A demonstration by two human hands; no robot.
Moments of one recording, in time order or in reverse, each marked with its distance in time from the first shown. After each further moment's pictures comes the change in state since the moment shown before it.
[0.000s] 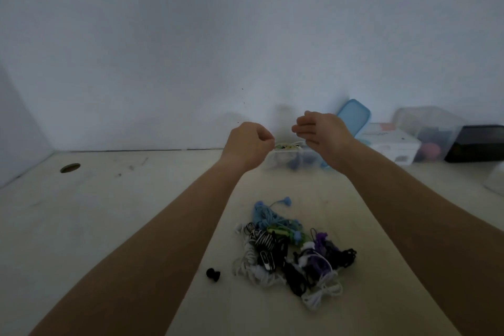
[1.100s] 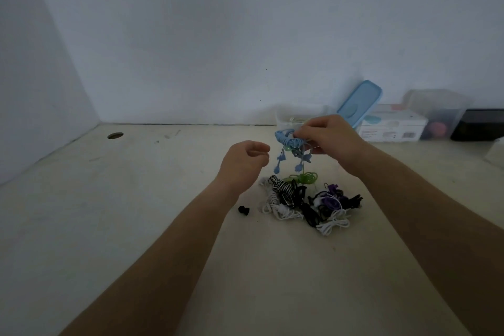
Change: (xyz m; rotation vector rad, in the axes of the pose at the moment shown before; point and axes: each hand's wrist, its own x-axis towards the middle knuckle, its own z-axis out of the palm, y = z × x) left_hand -0.140 -0.032 -0.025 -0.430 -0.004 -0.225; right_hand -0.099 0.032 0.010 -0.378 -0.161 -0.245
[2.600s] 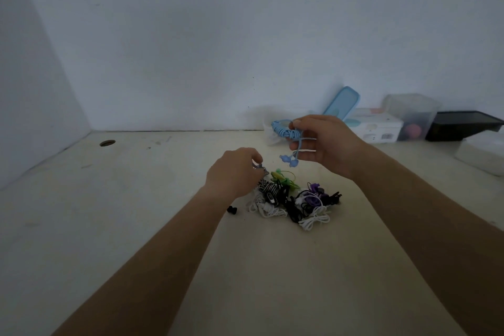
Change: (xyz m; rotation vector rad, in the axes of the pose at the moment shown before) left_hand -0.016 0.022 0.006 0.707 -0.042 0.115; right_hand -0.033 -0.021 -0.019 0.476 -0.063 0.131
